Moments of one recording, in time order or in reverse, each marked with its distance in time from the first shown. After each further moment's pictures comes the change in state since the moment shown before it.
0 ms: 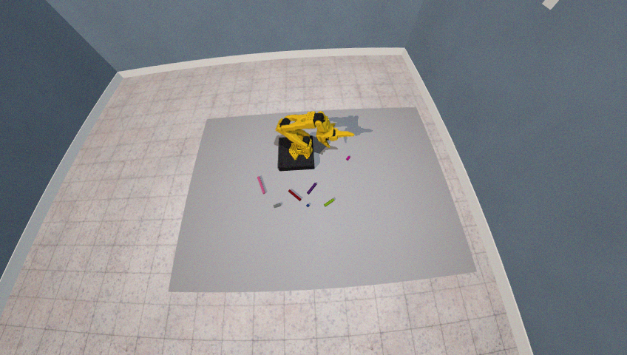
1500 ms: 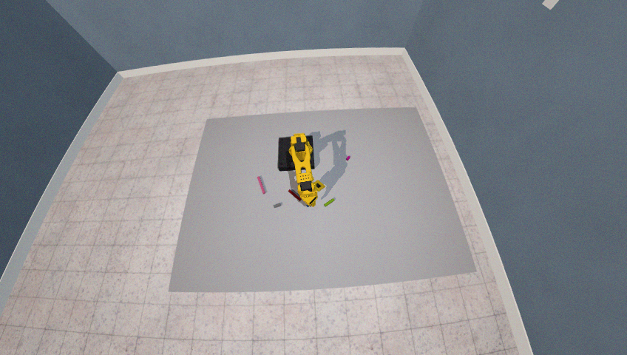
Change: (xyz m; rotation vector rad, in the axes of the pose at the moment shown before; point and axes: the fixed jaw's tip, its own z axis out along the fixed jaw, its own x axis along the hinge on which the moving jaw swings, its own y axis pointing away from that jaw) arm 0.211 0.090 0.063 -0.325 0.085 0.606
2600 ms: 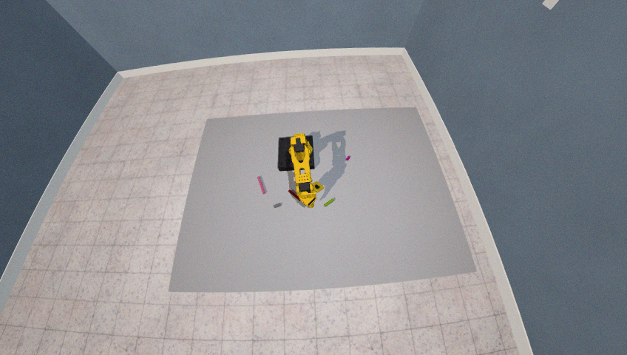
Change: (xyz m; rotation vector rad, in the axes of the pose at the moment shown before) arm 0.007 0.000 0.000 0.009 0.007 0.004
